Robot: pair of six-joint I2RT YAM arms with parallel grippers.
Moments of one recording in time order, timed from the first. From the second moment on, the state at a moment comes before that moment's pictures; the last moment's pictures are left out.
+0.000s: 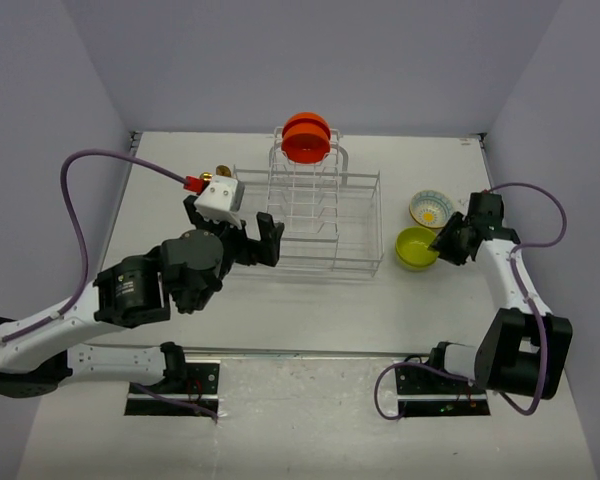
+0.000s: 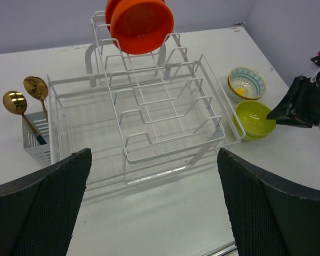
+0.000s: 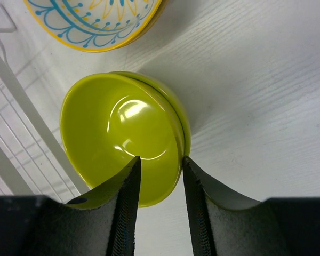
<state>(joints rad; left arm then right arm) -1.28 0.98 1.35 -0.66 -0.87 -0.39 -0.18 1.28 0.87 -0.60 -0.09 0.50</state>
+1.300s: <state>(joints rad) -0.79 1.57 1.55 -0.10 -0.36 0.71 -0.18 0.30 0.85 -0.58 -0.71 0.56</state>
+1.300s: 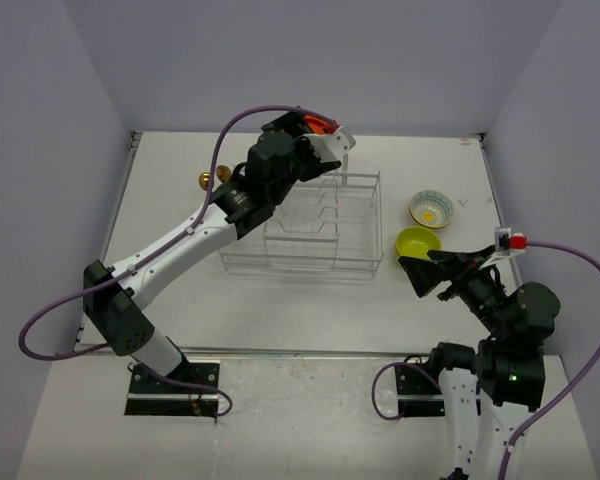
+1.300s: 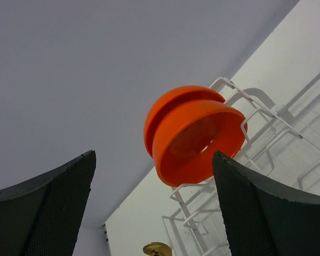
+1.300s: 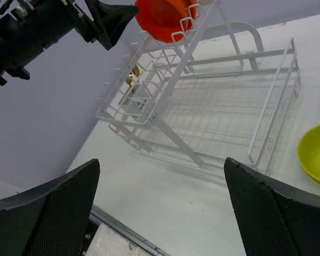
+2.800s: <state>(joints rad) -0.71 1.71 1.50 0.11 -0.38 0.90 -0.14 0.33 0.80 -0.57 -0.70 0.55</state>
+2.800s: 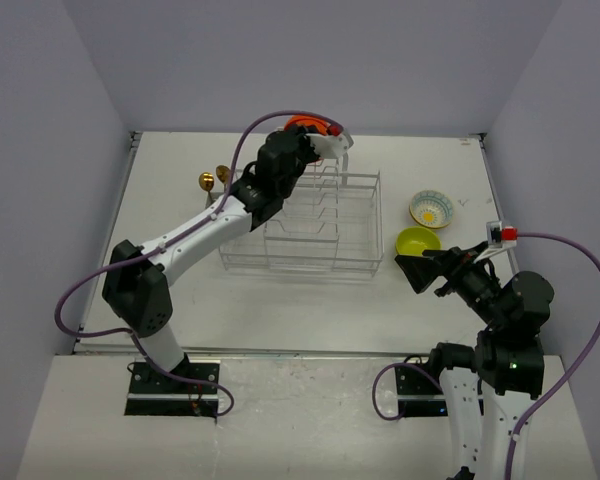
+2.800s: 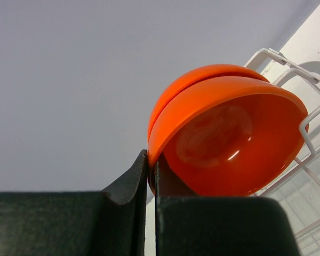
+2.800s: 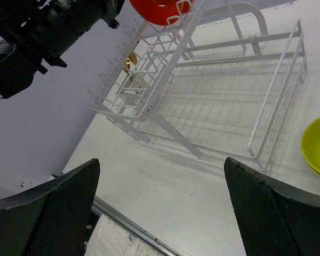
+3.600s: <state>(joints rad) -0.84 1.66 1.40 0.41 -0.63 0.96 -0.14 0.33 0.81 -0.57 -0.70 0.54</state>
